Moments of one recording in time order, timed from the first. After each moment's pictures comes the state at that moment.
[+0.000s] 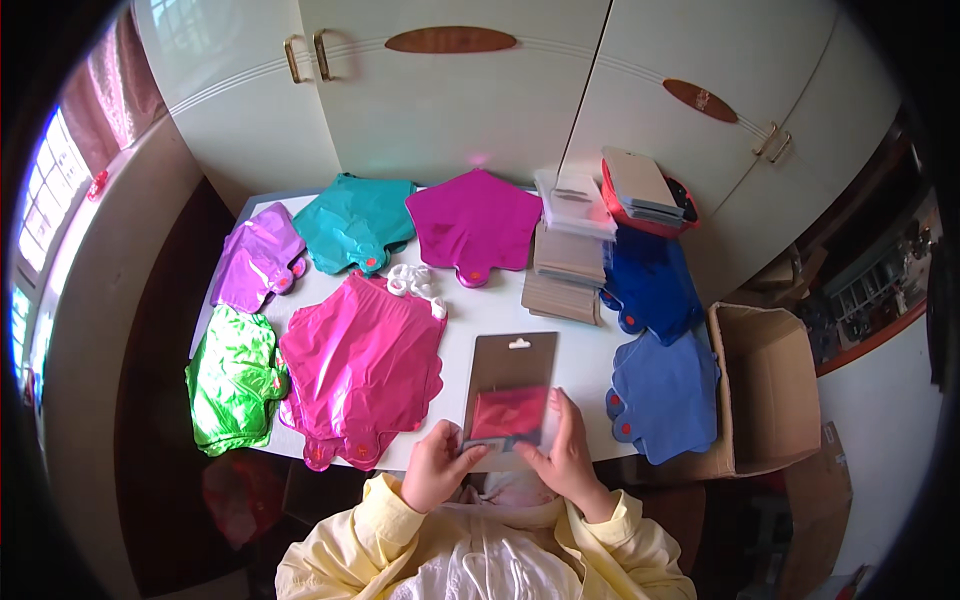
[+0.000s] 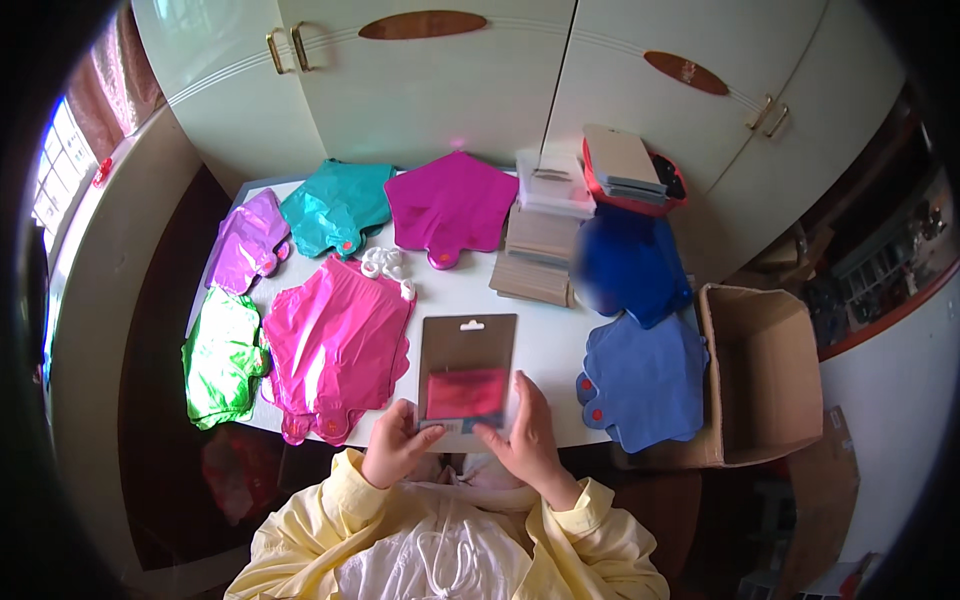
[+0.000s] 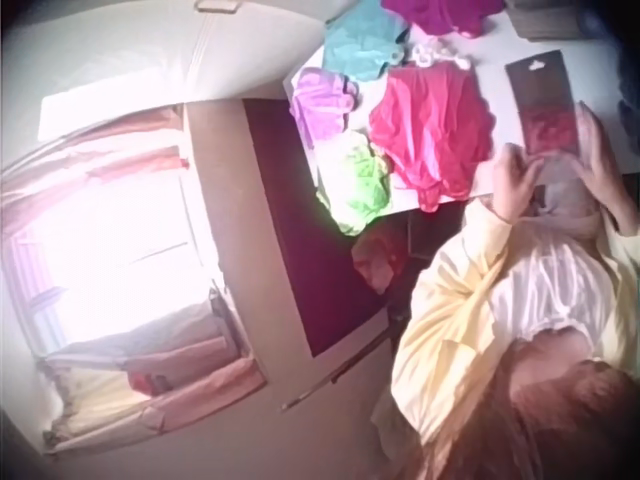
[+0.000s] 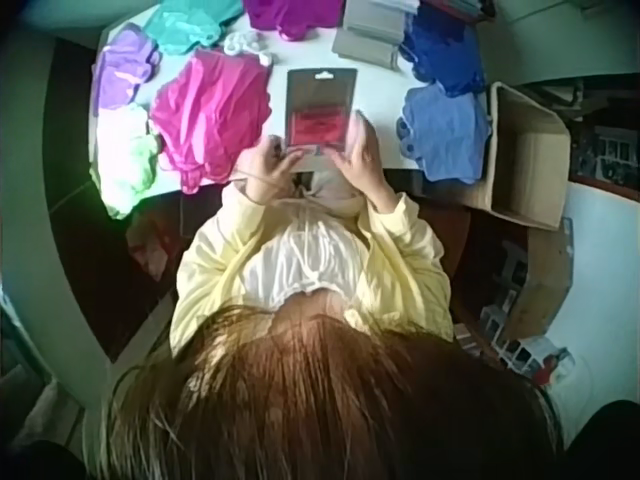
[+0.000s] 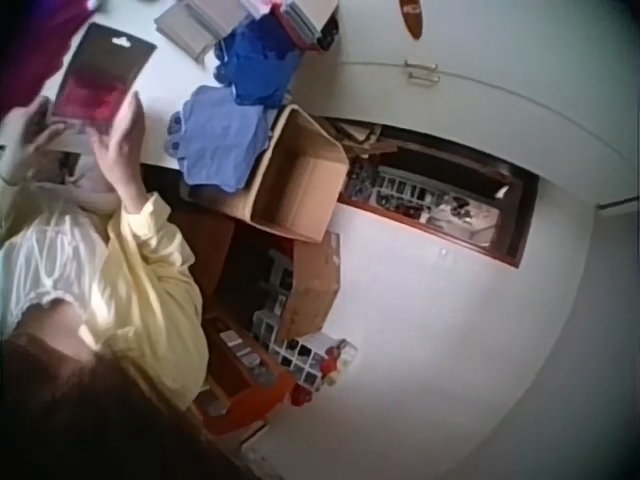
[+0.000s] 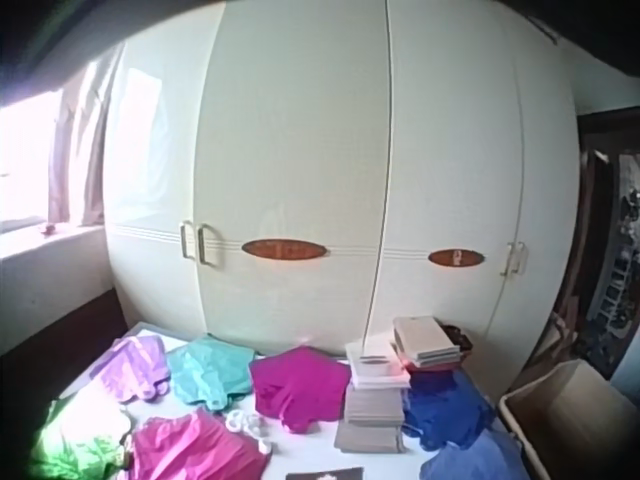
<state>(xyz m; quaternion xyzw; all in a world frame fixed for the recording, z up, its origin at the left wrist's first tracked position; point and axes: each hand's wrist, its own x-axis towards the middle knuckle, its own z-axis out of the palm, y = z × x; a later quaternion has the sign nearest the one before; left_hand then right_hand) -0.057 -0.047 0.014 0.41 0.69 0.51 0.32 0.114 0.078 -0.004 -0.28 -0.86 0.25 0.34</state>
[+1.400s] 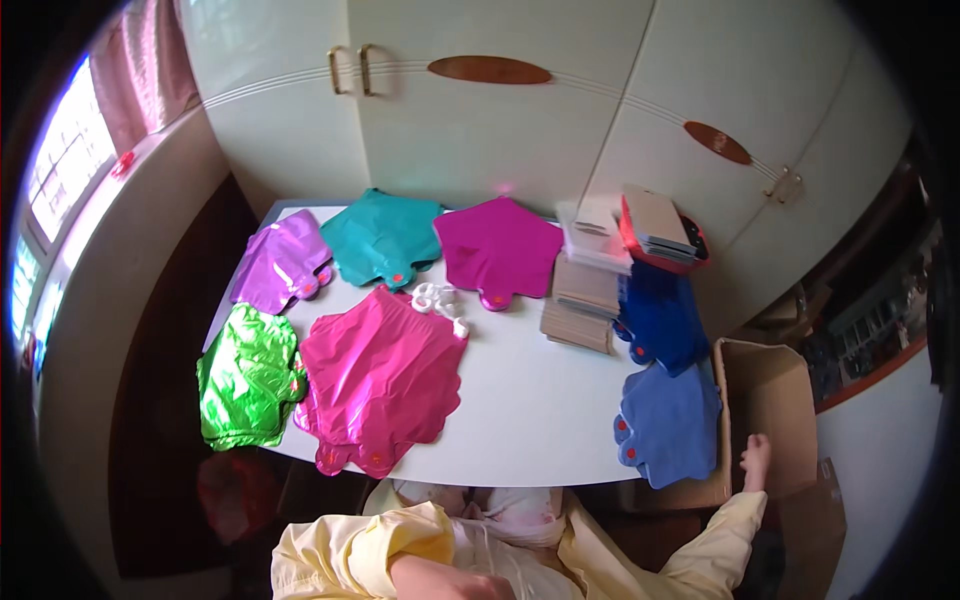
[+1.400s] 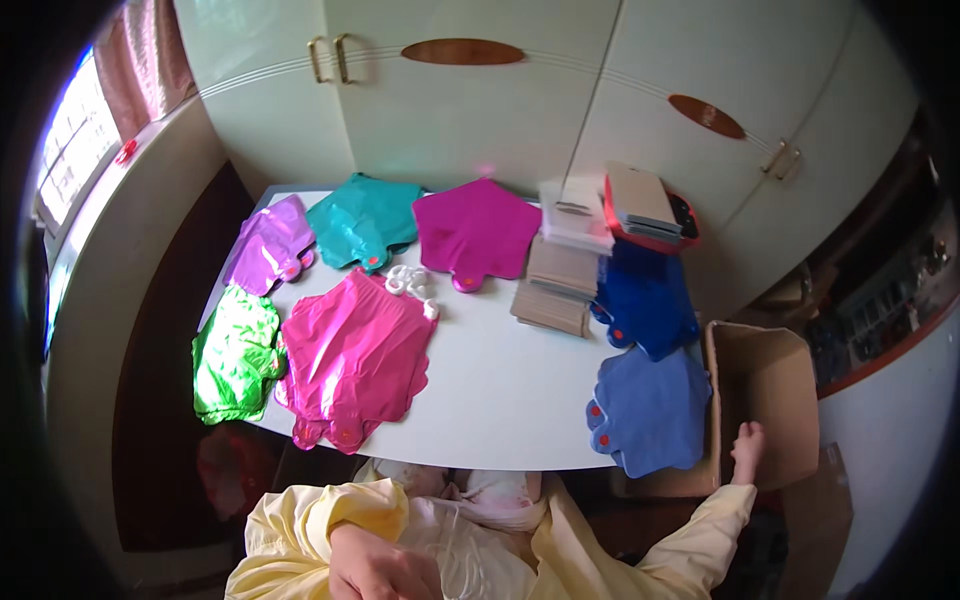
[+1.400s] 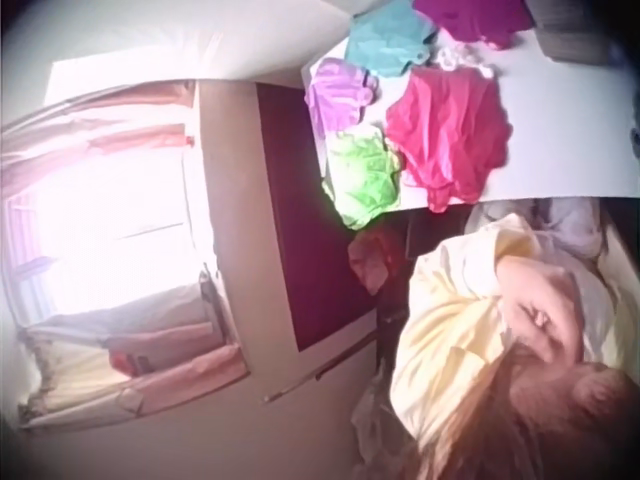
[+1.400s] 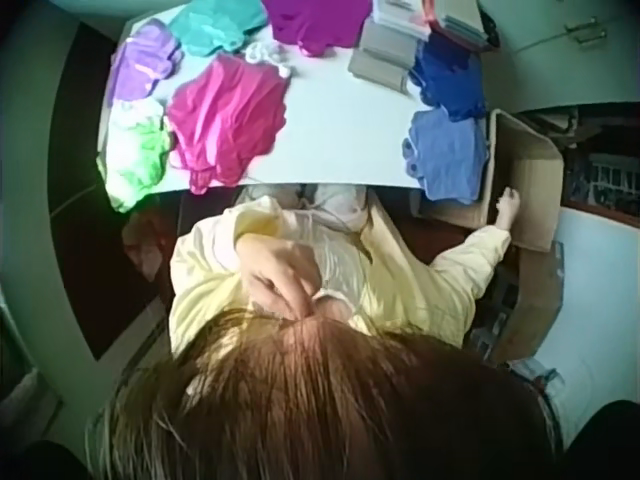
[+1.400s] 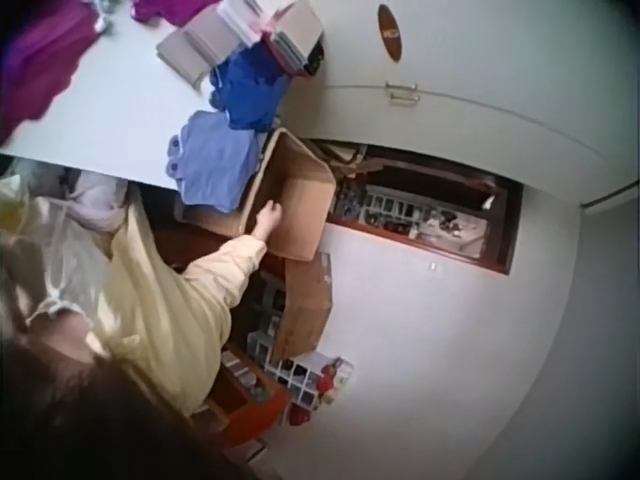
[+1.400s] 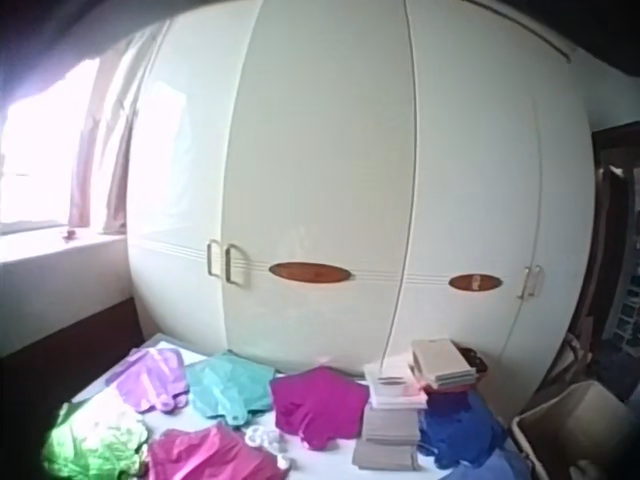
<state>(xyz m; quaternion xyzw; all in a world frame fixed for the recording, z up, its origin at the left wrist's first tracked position) -0.039 -0.066 0.154 0.62 -0.14 0.53 0.56 0.520 0.321 -0.082 -0.75 -0.52 0.23 0.35</state>
